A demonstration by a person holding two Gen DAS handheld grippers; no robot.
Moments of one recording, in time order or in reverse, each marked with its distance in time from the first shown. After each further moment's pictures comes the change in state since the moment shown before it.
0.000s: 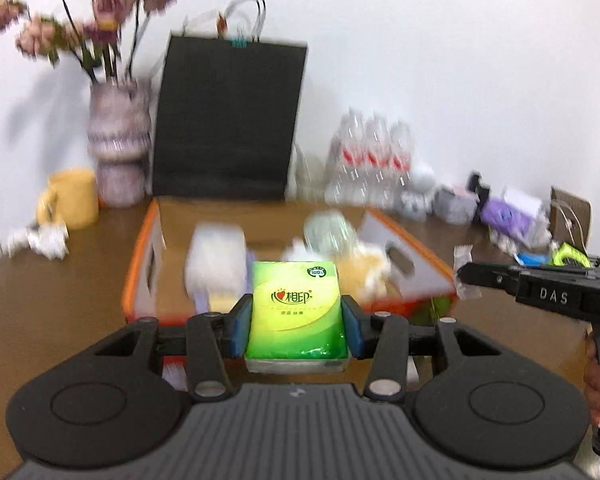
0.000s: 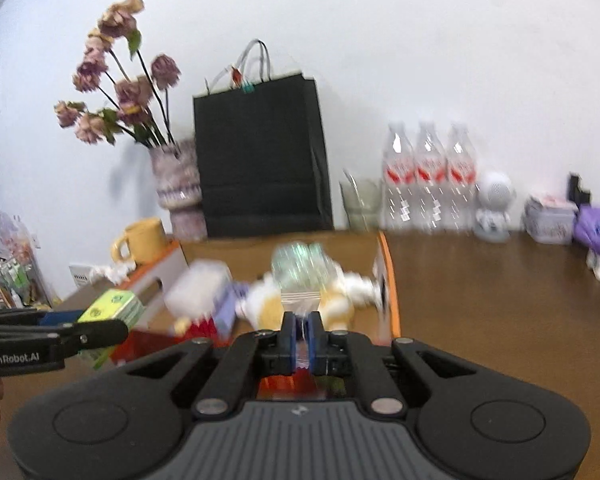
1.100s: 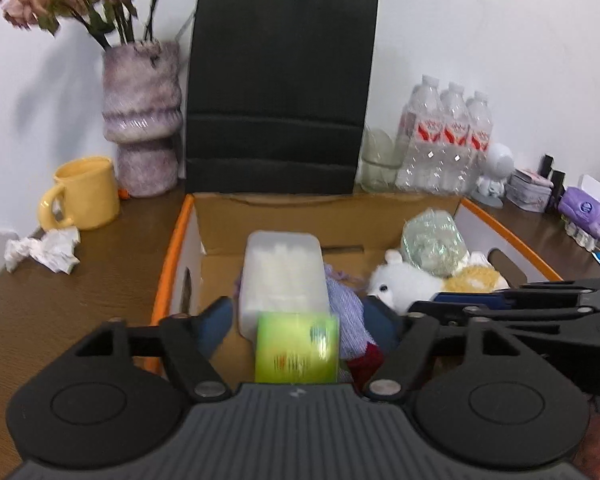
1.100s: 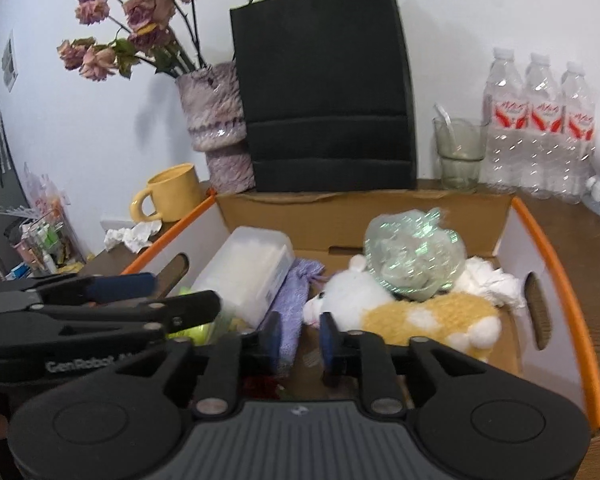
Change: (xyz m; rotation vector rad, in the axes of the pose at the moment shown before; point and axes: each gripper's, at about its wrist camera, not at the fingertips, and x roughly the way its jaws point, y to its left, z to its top) left arm 0.099 0.045 0.014 0.008 0.096 0.138; right arm 0.138 0.045 0.009 -0.020 0.191 0.121
